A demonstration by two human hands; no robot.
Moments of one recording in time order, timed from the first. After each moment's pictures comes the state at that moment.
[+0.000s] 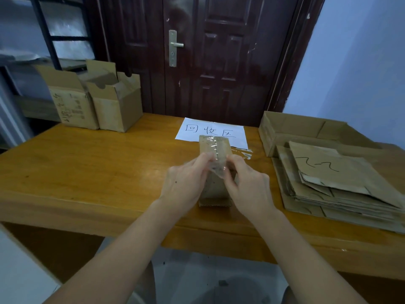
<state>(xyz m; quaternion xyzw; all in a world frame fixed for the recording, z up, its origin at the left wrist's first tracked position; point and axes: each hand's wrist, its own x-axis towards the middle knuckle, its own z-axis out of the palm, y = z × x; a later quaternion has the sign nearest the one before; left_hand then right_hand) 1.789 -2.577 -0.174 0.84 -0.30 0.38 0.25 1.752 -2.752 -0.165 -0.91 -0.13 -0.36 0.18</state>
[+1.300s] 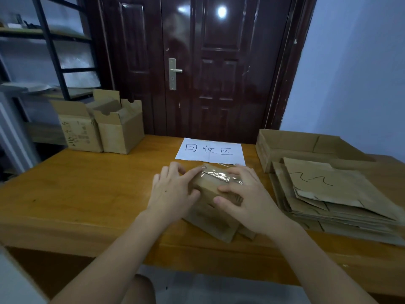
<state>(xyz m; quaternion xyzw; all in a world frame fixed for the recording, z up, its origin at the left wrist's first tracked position) 1.799 -2.555 -0.156 0.96 -0.16 0.21 0.12 1.739 -2.775 -0.139 -0.94 -0.16 -0.20 0.23</state>
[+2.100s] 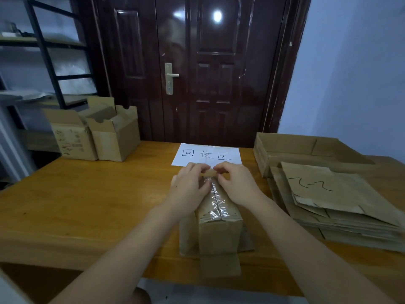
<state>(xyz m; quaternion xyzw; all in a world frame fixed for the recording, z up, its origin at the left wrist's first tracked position) 1.832 -2.598 -0.144 0.90 -0.21 0.16 0.34 1.821 -2.771 -0.128 -0.94 -0.06 -0.18 0.30</state>
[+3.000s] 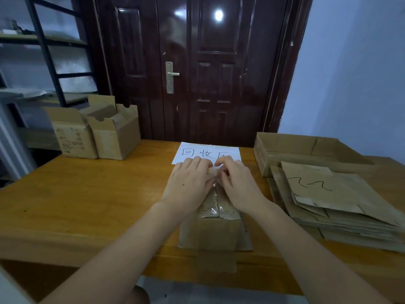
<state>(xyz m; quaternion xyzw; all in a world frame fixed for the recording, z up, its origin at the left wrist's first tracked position) 1.834 -2.599 -0.144 0.88 -0.26 0.38 0.11 1.802 -2.769 -0.129 -0.92 -0.14 -0.23 0.27</state>
